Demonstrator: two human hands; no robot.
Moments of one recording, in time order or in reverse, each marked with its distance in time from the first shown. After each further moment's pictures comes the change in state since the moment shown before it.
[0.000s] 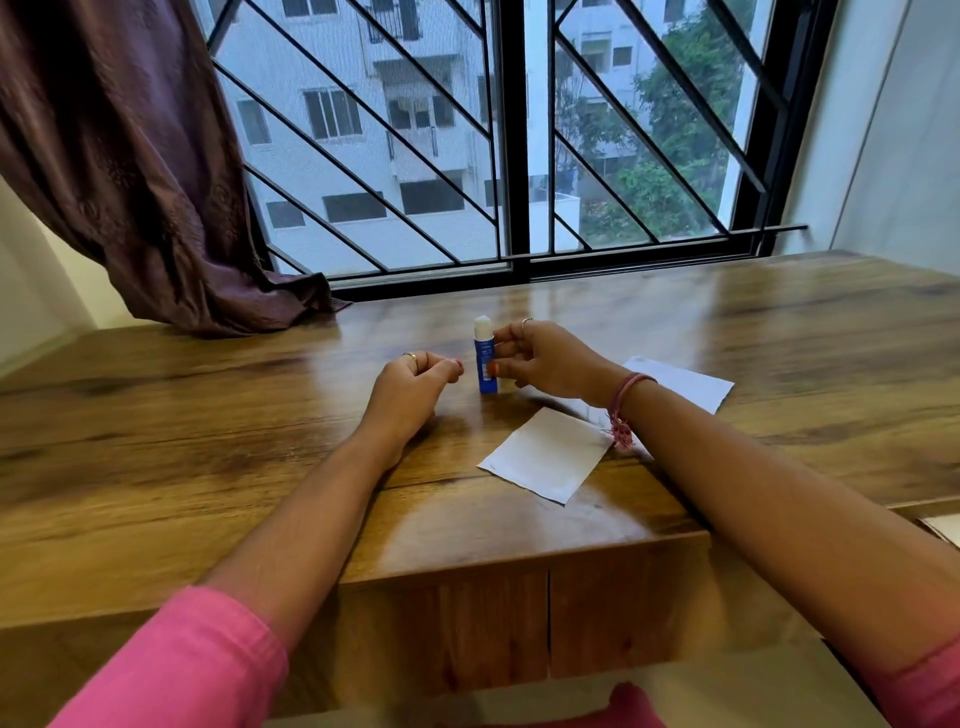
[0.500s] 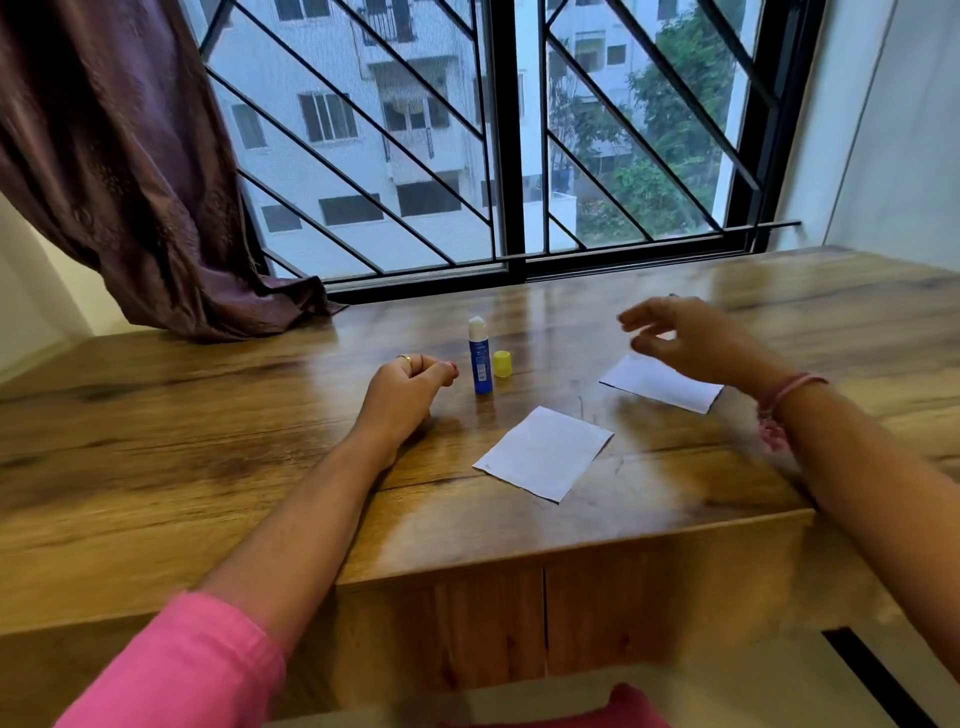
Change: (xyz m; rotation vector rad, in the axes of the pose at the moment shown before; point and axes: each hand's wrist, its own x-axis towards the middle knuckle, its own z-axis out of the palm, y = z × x) left_hand 0.000 0.000 -0.002 0.013 -0.014 -0.030; right_hand -0.062 0.049 -0.099 -0.379 0.245 0.039
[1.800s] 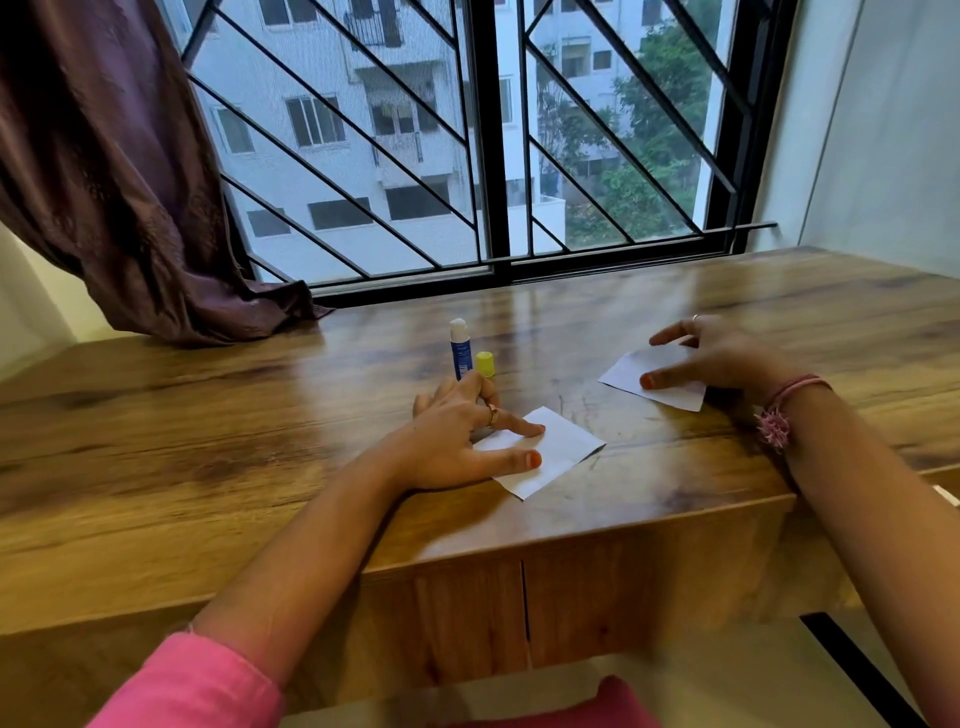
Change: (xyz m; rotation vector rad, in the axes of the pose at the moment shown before) left_hand -0.036 0.014 0.019 0.725 -0.532 0.490; right_hand -0.019 0.031 -0.017 0.193 -0.092 0.446
